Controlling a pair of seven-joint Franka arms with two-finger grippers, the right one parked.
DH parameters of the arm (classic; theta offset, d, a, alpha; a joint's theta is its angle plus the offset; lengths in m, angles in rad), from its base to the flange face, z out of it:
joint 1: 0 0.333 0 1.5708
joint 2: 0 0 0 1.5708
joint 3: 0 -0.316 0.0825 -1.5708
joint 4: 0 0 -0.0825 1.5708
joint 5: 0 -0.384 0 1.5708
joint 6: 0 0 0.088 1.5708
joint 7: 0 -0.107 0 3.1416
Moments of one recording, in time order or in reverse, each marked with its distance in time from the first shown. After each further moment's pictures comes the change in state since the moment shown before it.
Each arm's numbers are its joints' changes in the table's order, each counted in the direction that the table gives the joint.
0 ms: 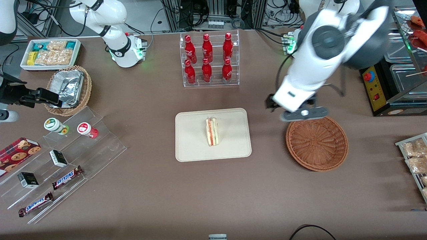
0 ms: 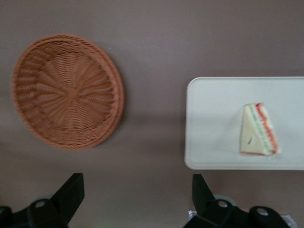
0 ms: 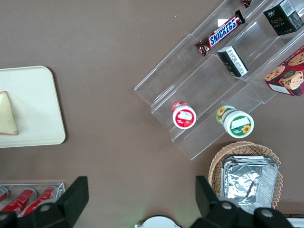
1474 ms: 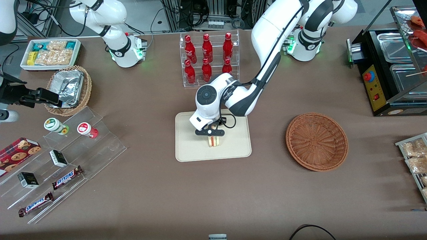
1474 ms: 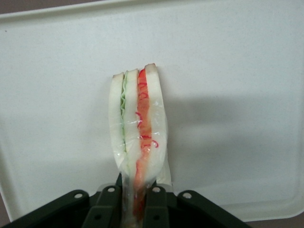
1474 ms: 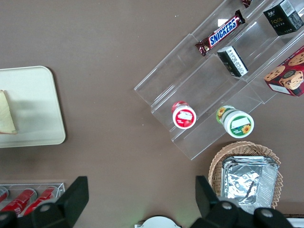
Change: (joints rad) arm -0.382 -0.659 0.033 0.202 0.007 -0.471 0.295
